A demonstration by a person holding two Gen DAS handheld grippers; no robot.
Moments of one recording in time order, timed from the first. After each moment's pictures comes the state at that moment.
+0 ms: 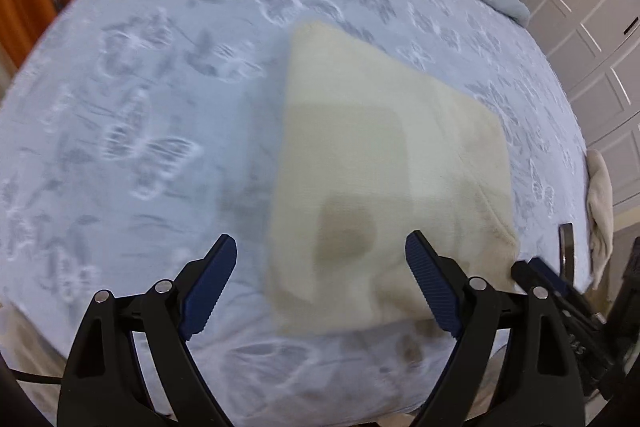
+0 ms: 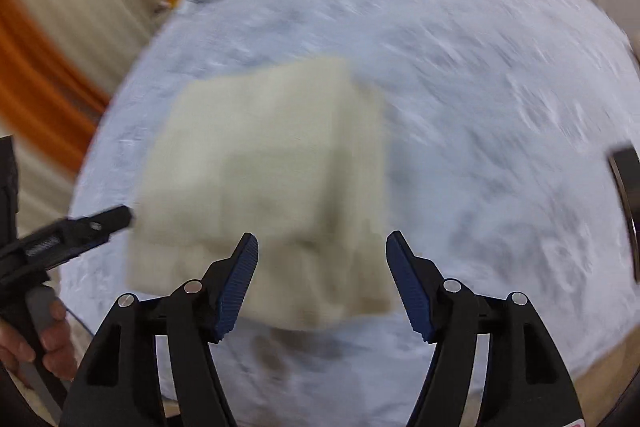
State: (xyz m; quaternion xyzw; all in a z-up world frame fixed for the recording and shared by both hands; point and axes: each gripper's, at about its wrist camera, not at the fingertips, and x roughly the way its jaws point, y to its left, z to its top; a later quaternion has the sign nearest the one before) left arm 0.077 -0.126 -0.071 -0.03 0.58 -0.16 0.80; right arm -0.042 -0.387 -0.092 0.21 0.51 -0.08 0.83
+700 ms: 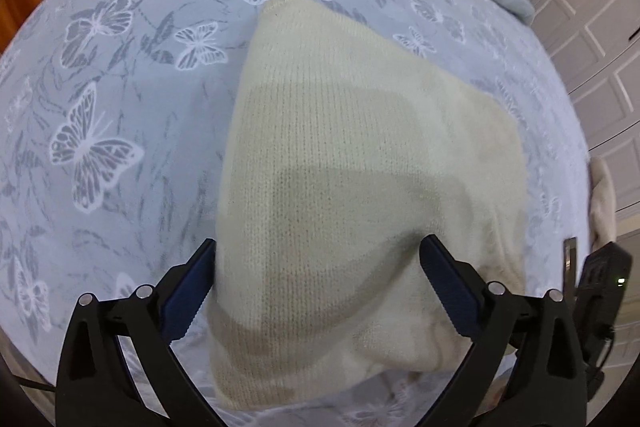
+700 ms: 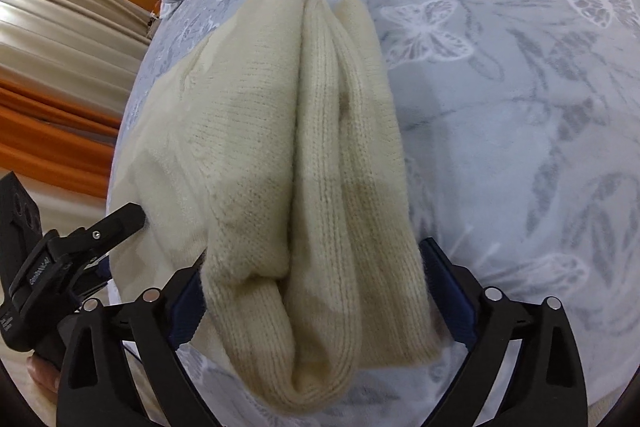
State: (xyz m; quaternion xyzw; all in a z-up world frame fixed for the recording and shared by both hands) left arm 0.096 -0.152 -0.105 -0.05 0.58 -0.17 0.79; right arm -0.018 -0.406 -0.166 0.34 0.52 -0.02 0.78
